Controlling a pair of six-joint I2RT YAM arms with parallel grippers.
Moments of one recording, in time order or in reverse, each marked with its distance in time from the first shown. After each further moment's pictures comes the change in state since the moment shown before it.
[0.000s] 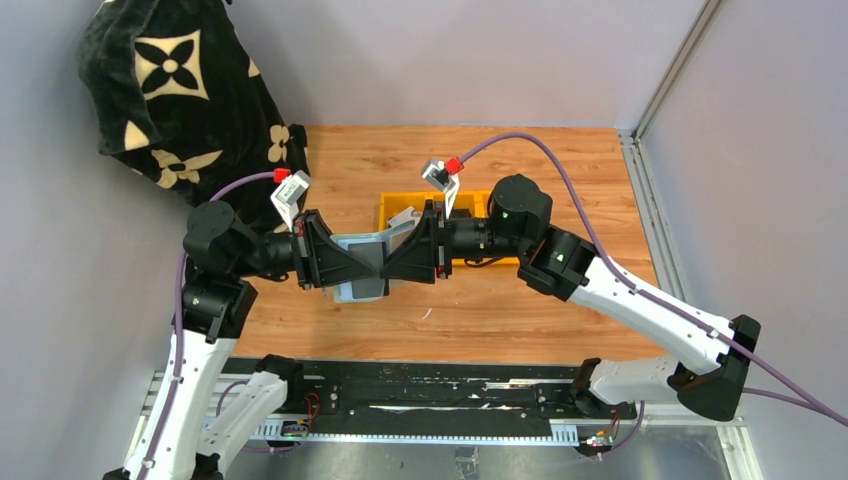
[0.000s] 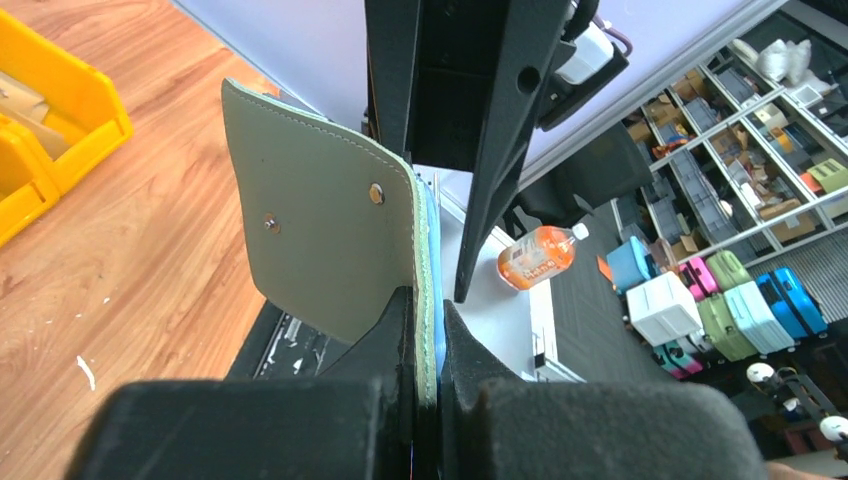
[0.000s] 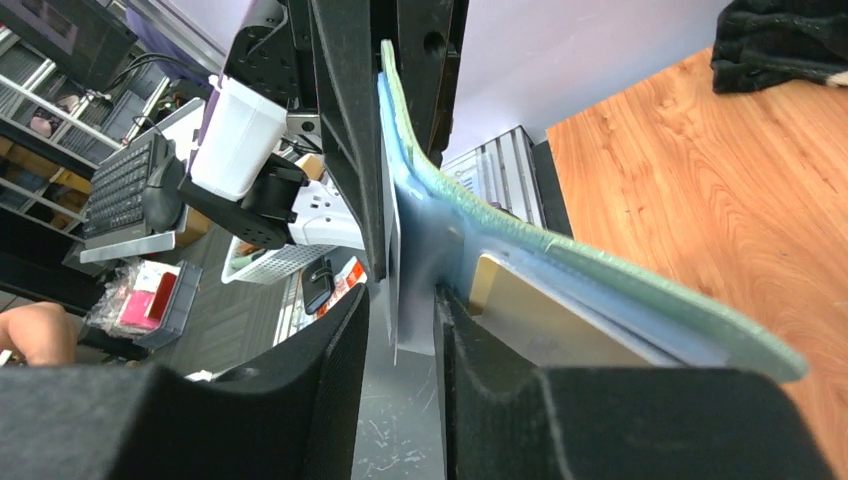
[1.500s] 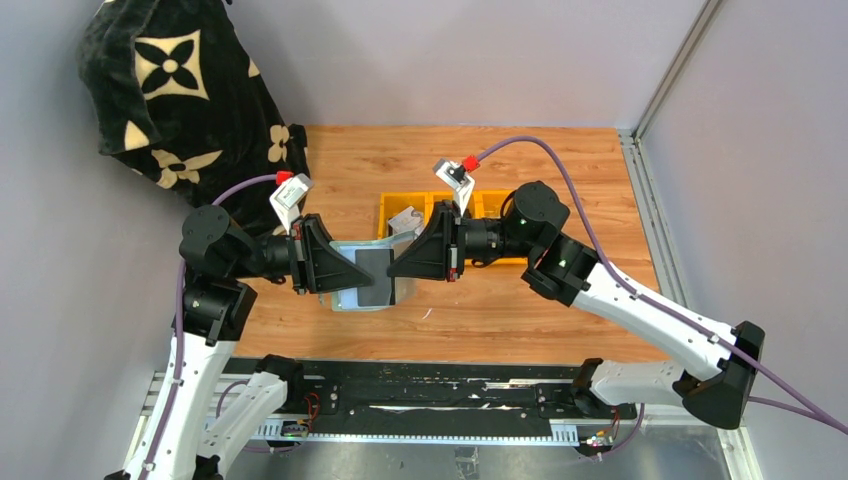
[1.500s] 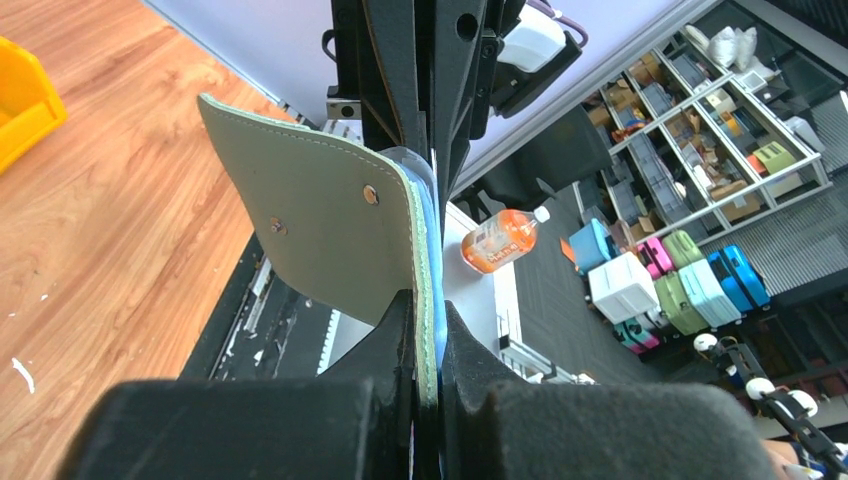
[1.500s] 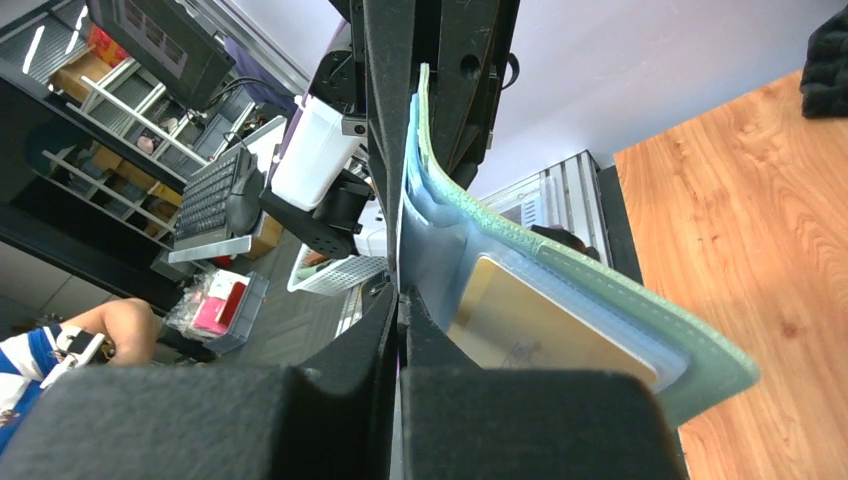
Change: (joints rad) left arm 0.002 -0.012 -0.012 0.069 0.077 -0.108; right arm -0.042 -0.042 -0.103 0.236 -0.113 0.174
